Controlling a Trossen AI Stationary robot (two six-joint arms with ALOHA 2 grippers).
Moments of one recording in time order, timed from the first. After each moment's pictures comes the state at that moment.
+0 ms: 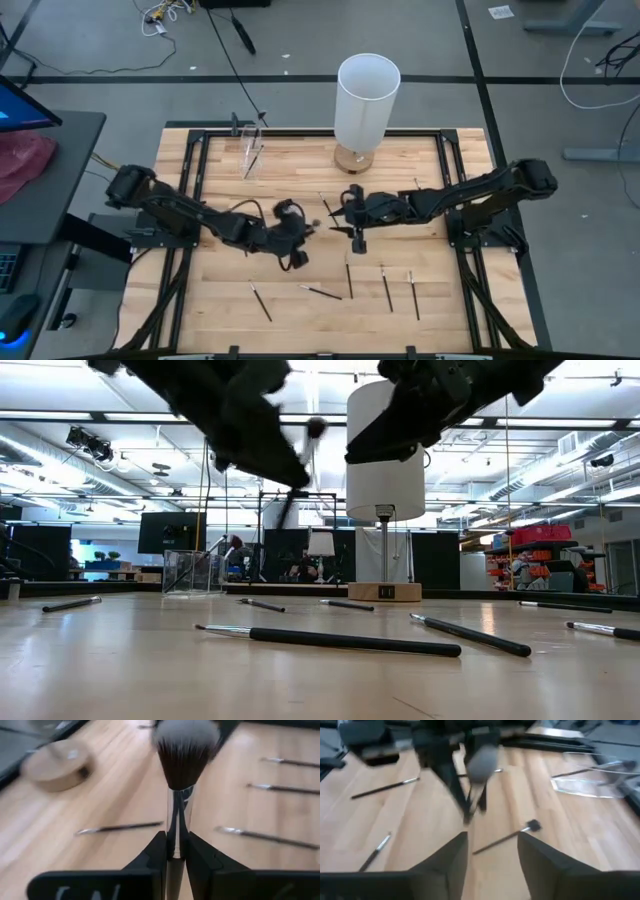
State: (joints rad) left arm -0.30 1.55 0.92 -0.06 -0.61 -0.41; right arm 0.13 1.44 0.85 0.09 0.15 -0.03
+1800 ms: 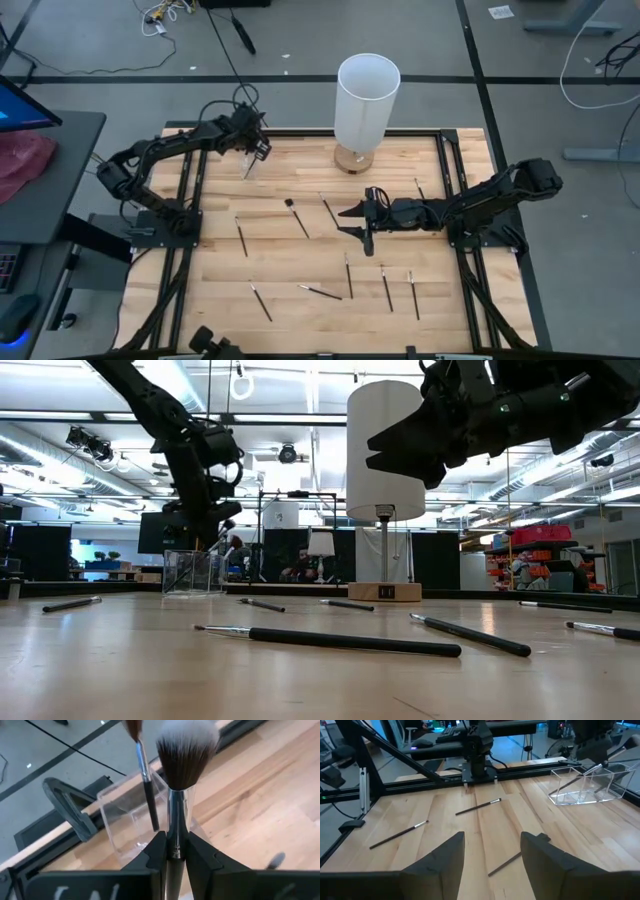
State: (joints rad) left arm 0.79 1.49 0.92 -0.41 -0.27 -0.09; right arm 0.16 1.41 0.52 0.67 0.19 0.14
